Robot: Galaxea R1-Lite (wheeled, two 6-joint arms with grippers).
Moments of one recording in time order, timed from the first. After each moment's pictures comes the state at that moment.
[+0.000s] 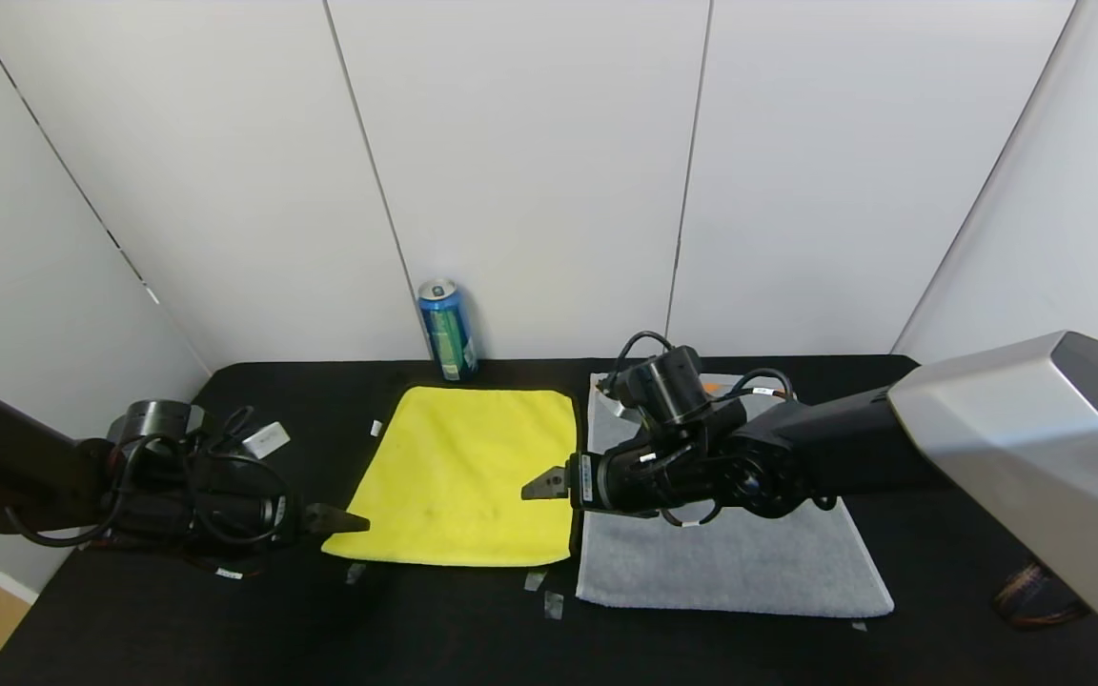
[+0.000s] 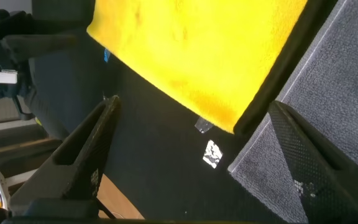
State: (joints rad) left arm 0.22 2.07 -0.98 -0.01 -0.64 0.09; right arm 0.64 2.30 -1.55 -0.06 0.35 0.58
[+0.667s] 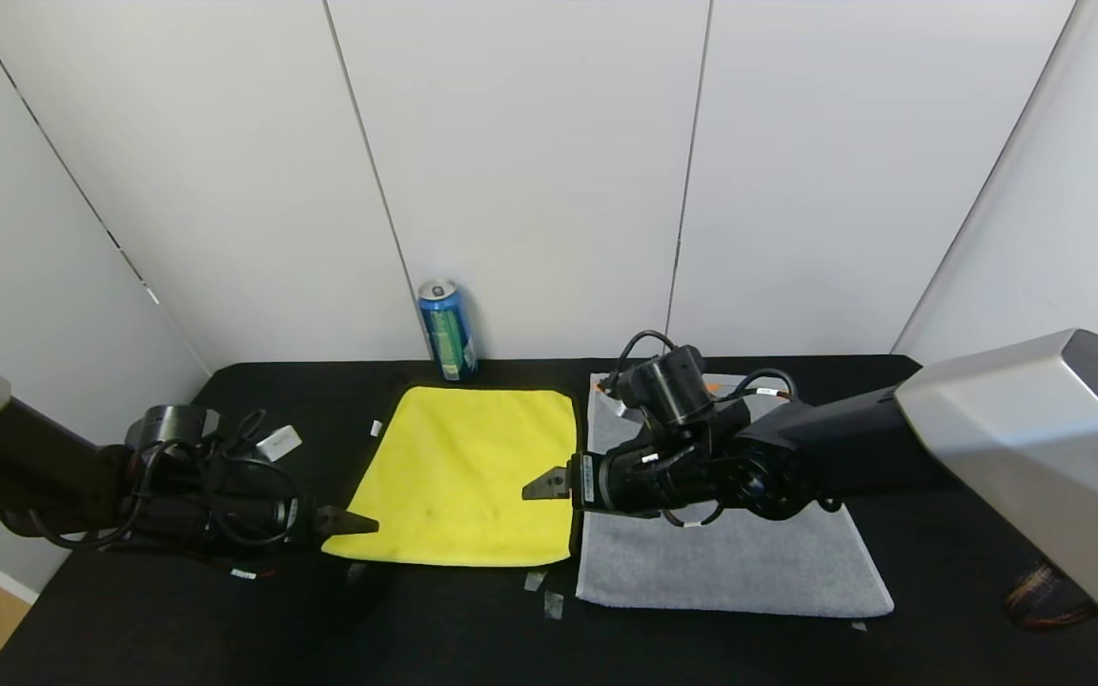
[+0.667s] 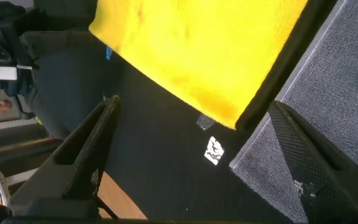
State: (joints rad) left arm 0.20 2.12 -0.98 -0.06 -0.64 0.09; right arm 0.65 2.29 -1.53 -0.07 0.35 0.58
